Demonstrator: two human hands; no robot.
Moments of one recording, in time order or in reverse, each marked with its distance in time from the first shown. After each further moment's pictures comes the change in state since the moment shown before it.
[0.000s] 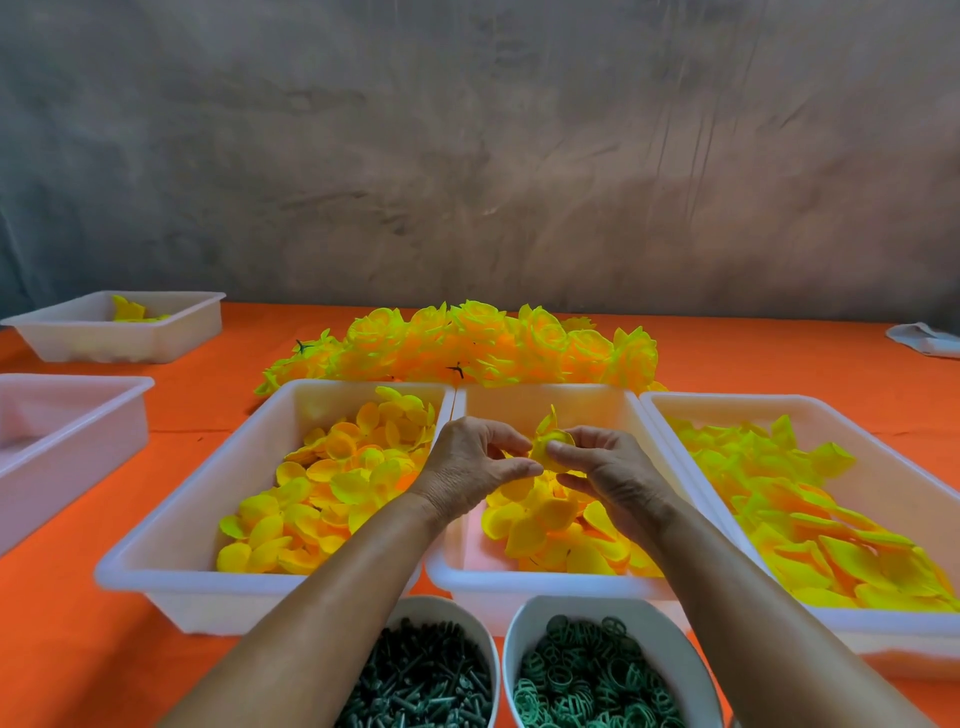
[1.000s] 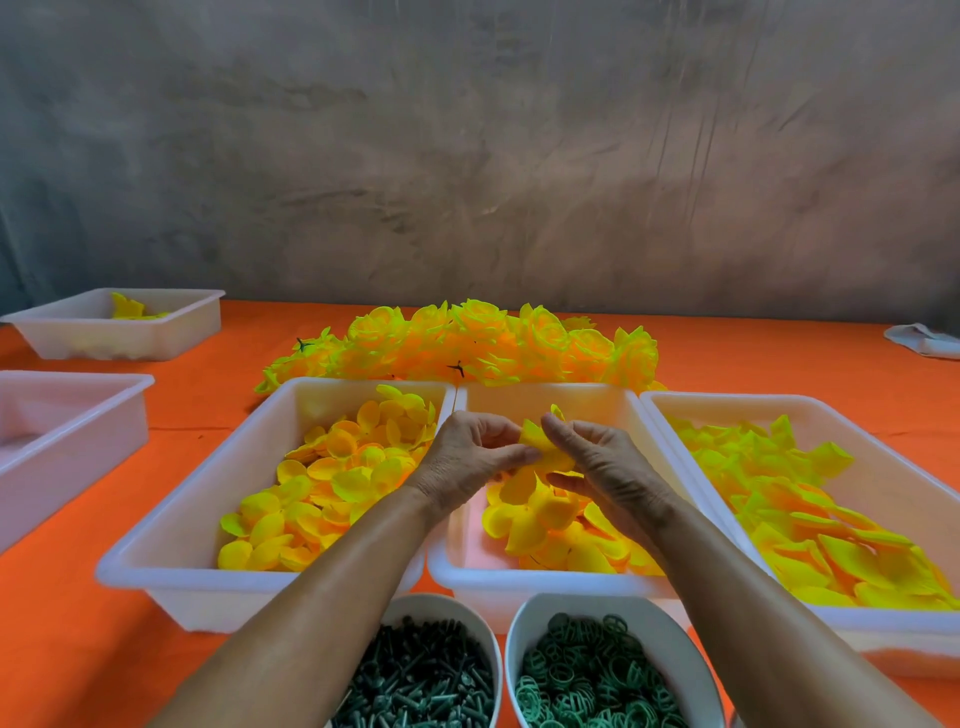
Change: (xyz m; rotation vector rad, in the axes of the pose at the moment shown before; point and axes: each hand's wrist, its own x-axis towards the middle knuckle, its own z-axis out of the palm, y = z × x) left_hand 0.002 -0.002 -0.004 -0.332 -0.093 -0.043; right_hand -0.004 -0.003 0.004 0.030 -0.124 -0.057
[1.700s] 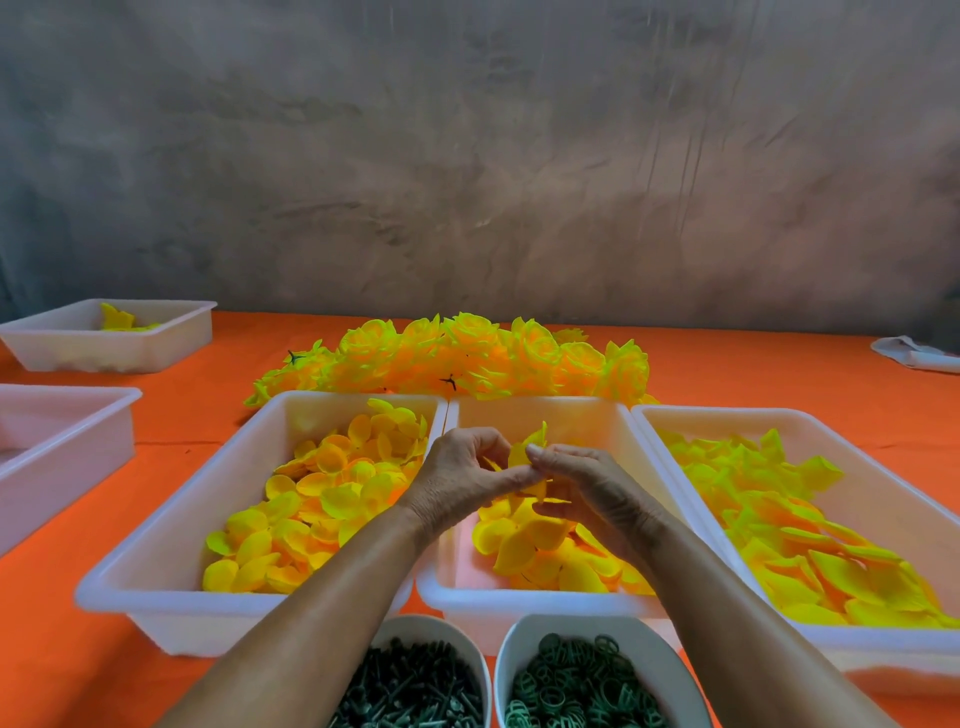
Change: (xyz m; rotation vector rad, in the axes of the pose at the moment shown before) left_hand 0.002 -0.005 0.003 0.187 0.038 0.027; right_hand -0.001 0.003 -0.005 -0.050 -0.111 0.061
